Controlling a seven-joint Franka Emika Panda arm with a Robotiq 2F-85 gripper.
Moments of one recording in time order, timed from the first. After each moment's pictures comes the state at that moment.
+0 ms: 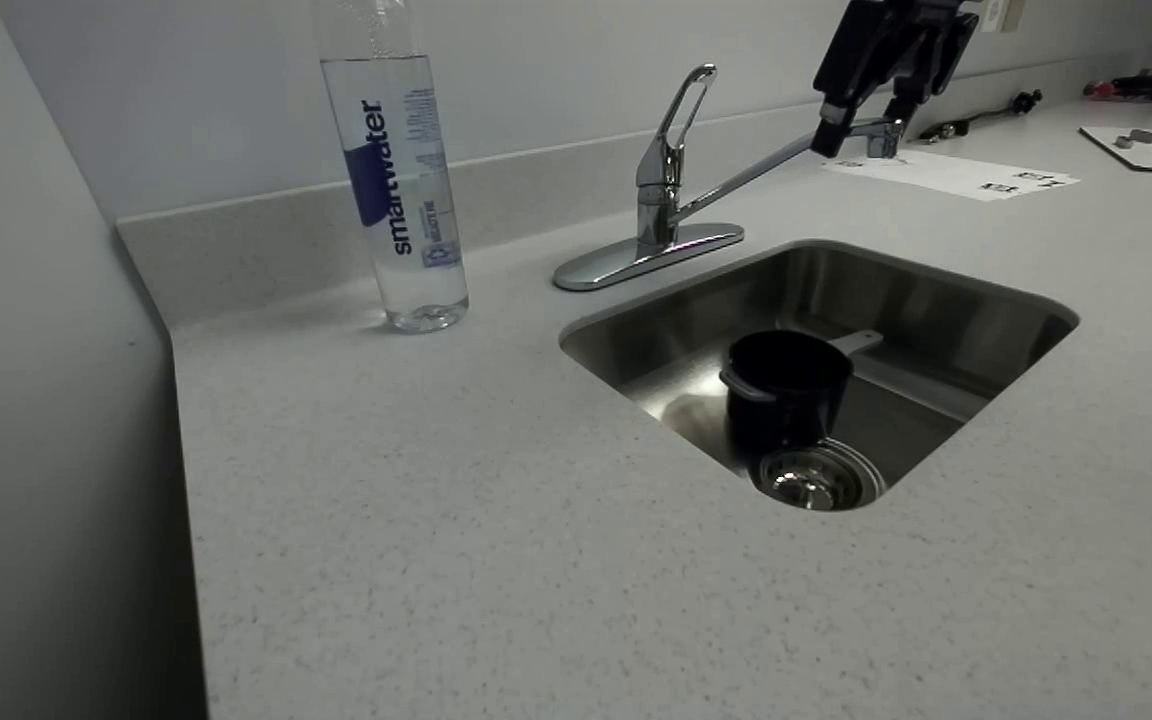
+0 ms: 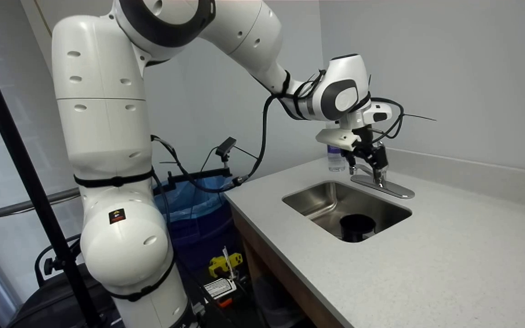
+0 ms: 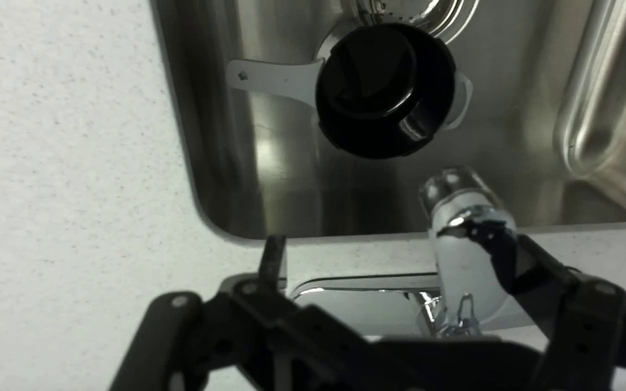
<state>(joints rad) 0.07 0.16 -0.01 -2.08 0.02 2.50 0.12</state>
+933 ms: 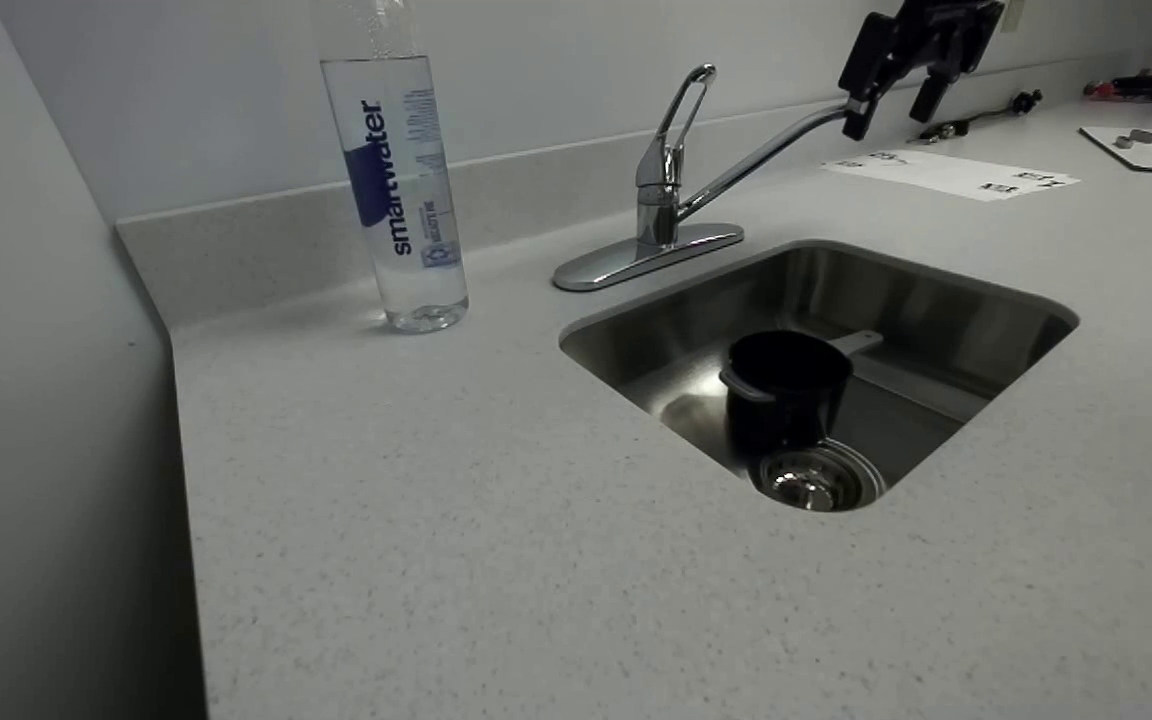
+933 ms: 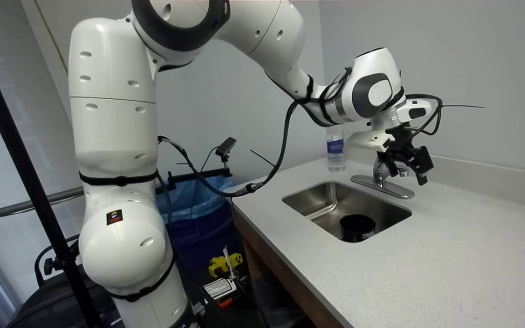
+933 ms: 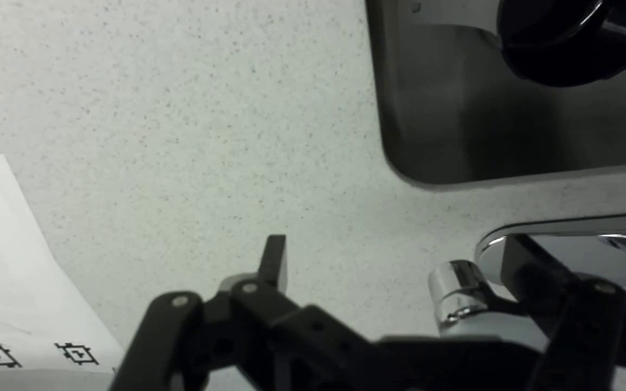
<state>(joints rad) 0.03 0.24 -0.12 -1.99 -0.18 2.50 0.28</state>
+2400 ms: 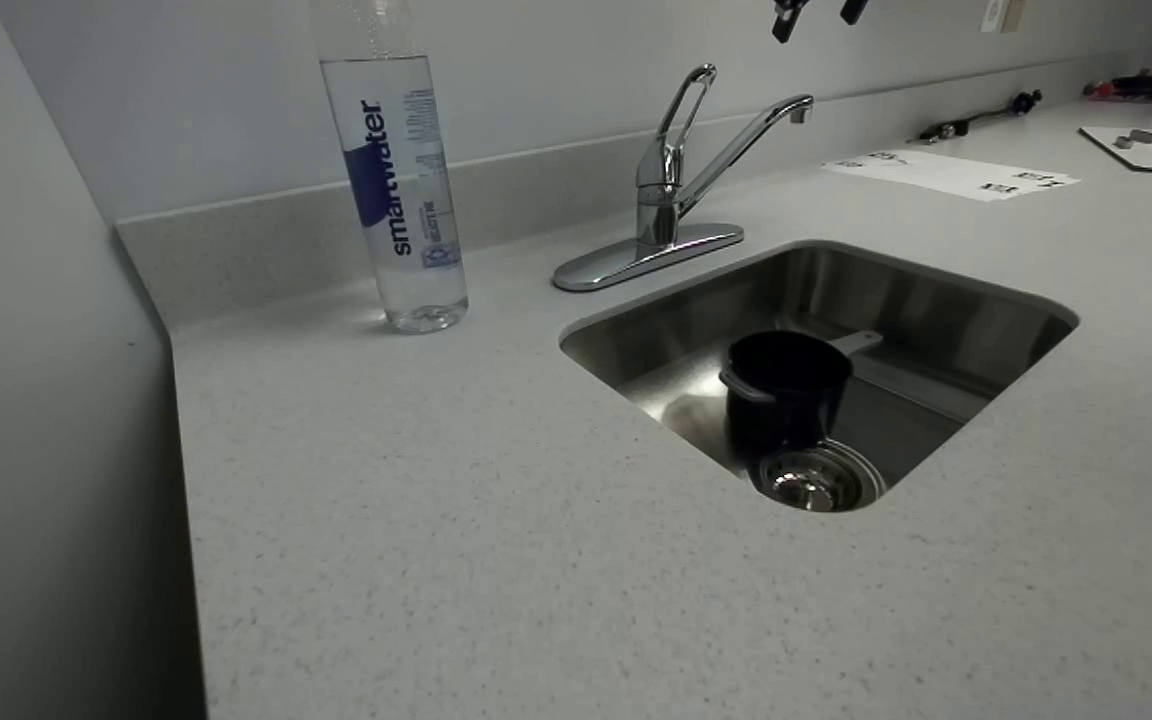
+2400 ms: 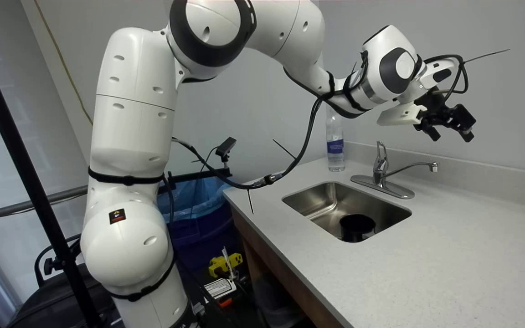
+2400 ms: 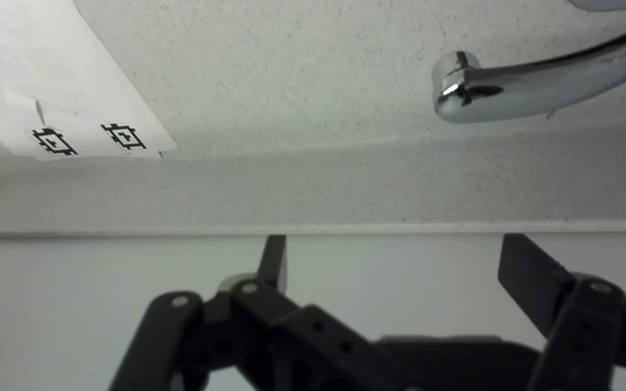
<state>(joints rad) 0.07 0.39 -0.20 -1.68 -0.37 2.63 0.44</state>
